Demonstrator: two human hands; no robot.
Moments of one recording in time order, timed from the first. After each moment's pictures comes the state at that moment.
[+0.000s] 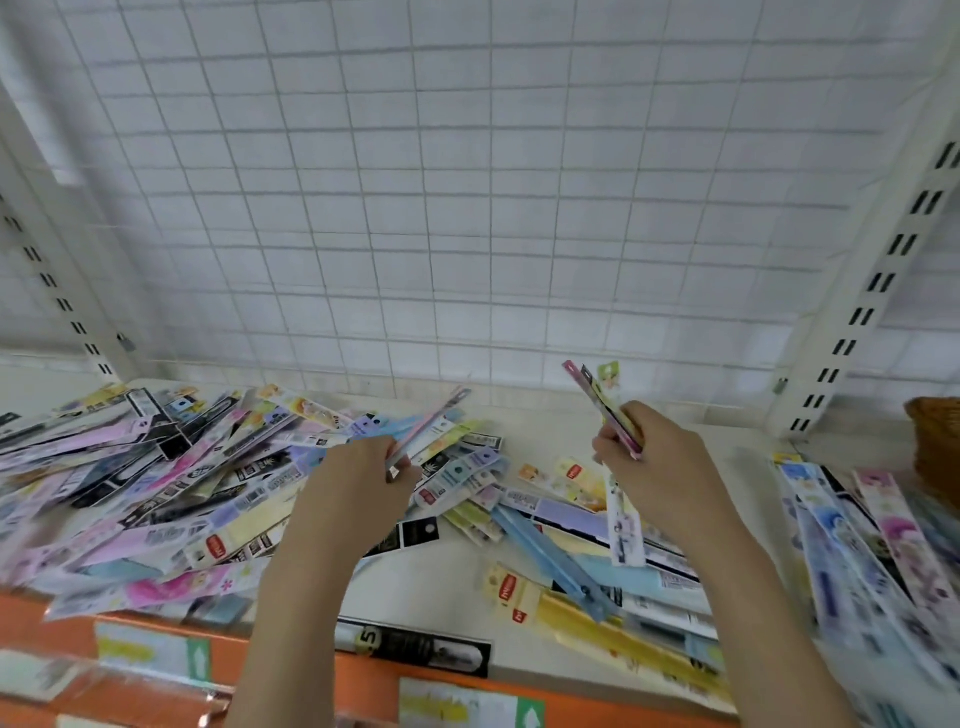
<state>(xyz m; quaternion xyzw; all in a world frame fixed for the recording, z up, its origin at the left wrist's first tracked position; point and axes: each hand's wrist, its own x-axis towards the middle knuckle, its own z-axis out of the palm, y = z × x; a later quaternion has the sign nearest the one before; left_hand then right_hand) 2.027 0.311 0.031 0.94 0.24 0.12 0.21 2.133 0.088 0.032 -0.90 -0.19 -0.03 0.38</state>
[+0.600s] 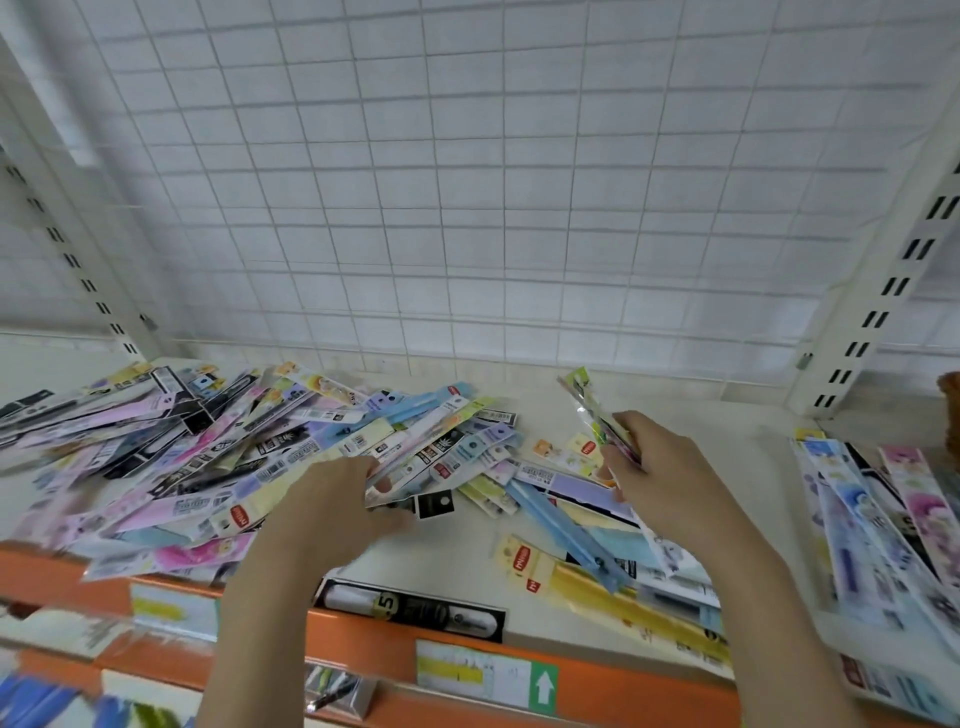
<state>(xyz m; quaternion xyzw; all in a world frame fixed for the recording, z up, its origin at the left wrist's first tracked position) 1.992 0.328 0.020 0.95 0.24 0.00 0.20 2.122 0.087 0.013 -0.91 -0.23 0.05 0.34</state>
